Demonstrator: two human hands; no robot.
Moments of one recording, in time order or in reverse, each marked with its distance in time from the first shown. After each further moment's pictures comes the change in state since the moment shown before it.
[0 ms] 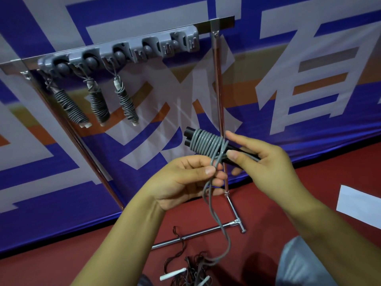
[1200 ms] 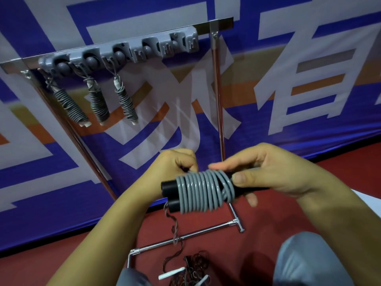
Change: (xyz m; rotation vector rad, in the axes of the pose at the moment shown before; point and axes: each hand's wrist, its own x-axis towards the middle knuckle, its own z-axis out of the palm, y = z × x) left_hand -0.002 0.006 -0.025 1.055 0.159 0.451; right_hand 0.003 -0.038 -0.025 0.244 -0.750 0.225
